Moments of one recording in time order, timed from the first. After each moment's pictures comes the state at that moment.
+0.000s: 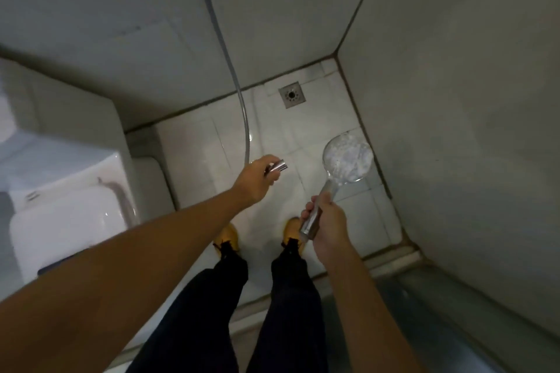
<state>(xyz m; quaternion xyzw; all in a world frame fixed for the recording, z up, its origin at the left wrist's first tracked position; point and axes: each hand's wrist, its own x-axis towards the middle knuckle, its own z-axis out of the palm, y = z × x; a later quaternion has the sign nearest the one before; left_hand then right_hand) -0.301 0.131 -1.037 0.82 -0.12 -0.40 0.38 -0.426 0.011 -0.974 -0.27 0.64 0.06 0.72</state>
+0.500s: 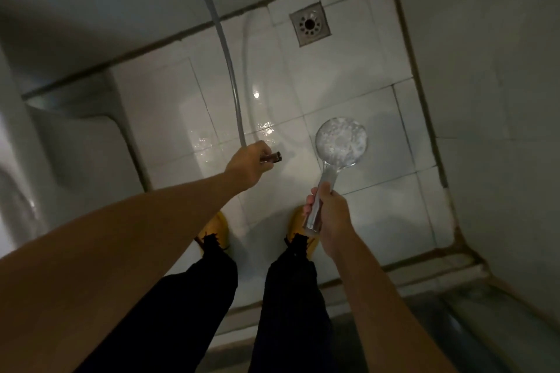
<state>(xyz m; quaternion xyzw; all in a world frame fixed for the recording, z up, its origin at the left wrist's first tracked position) -0.305 0.142 -1.352 0.86 -0.07 -0.45 0.23 -0.439 0.001 -1.289 -0.33 0.61 0.18 0.69</state>
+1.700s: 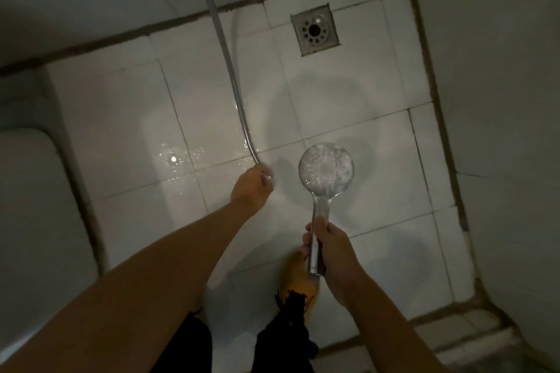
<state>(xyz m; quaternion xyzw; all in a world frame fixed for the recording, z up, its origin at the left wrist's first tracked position) -0.305 0.131 -1.552 0.86 0.06 -0.41 0.31 -0.423 0.005 -1.421 -0.43 0.57 0.23 0.66</state>
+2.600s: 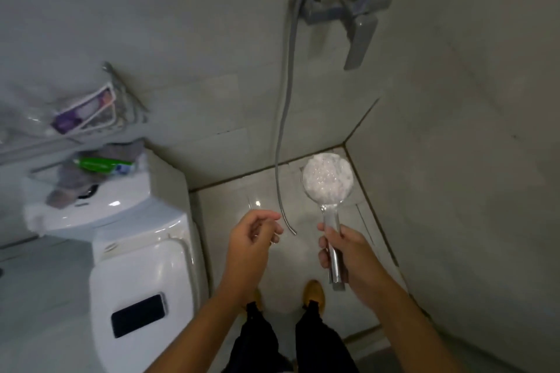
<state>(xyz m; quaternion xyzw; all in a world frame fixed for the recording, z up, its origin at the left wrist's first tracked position) -0.297 0.261 -0.737 0.72 0.06 -0.22 0.66 -0.358 0.090 -0.734 -0.50 0.41 0.15 0.75</state>
